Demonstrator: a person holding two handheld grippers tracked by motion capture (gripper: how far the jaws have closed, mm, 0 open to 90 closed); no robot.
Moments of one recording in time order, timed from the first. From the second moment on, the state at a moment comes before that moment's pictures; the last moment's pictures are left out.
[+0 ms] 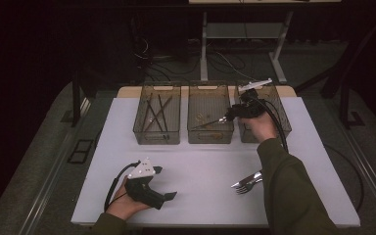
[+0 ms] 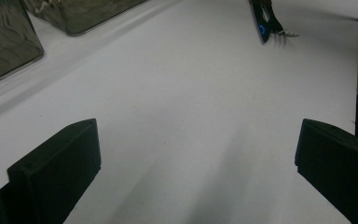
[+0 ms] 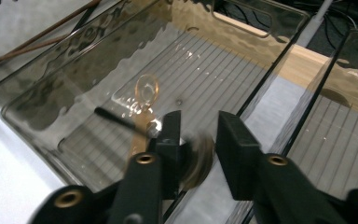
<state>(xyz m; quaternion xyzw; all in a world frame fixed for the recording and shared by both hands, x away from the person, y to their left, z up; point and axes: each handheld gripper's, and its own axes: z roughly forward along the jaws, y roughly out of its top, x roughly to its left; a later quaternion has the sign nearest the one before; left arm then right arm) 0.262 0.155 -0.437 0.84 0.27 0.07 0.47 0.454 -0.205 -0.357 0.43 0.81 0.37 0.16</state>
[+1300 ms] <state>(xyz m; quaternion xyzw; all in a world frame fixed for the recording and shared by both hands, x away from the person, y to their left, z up) 0.261 0.154 -0.436 0.84 0.27 0.07 0.47 0.449 -0.215 -0.376 0.46 0.79 0.37 0.16</state>
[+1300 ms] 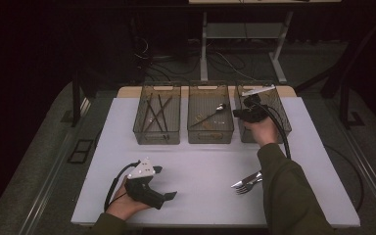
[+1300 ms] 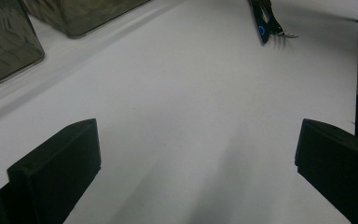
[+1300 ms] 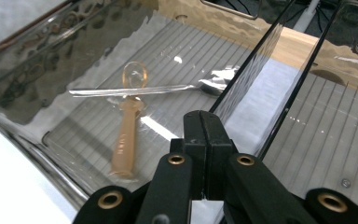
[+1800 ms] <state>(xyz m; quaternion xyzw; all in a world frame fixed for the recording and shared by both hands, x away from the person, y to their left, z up) 0.261 0.154 -0.437 0.84 0.27 0.07 0.47 0.396 -0.230 -0.369 0.41 0.79 0.43 0.14</state>
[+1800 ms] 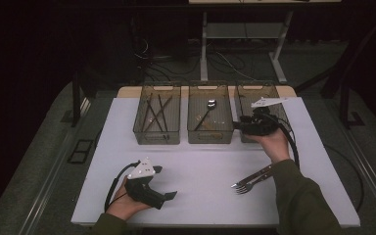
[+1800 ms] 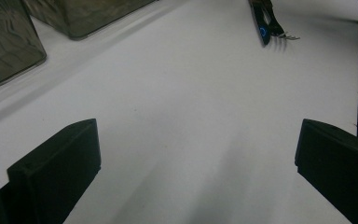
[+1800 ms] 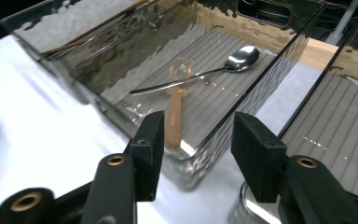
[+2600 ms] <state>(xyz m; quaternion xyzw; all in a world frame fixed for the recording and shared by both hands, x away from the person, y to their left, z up) 0.261 0.156 -0.437 0.84 0.27 0.07 0.46 0.329 -0.289 -0.391 0.41 0.81 0.40 0.13</state>
